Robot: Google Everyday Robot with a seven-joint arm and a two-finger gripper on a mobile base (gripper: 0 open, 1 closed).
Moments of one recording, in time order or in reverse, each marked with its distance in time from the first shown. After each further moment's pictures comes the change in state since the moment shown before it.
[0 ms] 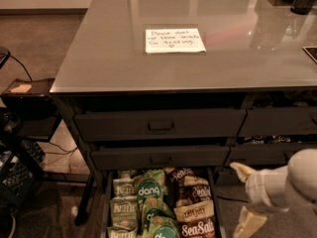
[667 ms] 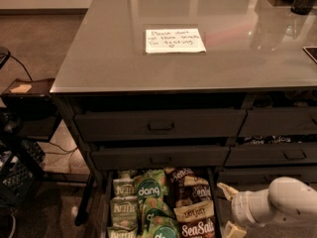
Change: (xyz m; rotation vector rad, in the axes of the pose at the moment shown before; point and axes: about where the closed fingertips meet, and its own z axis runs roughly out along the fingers) arm 0.037 0.024 0.124 -0.066 -0.161 0.049
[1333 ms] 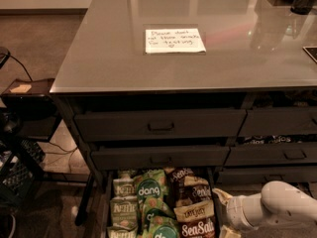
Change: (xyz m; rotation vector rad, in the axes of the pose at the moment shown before) arm 0.012 0.011 0.036 -0.046 -0.024 0.017
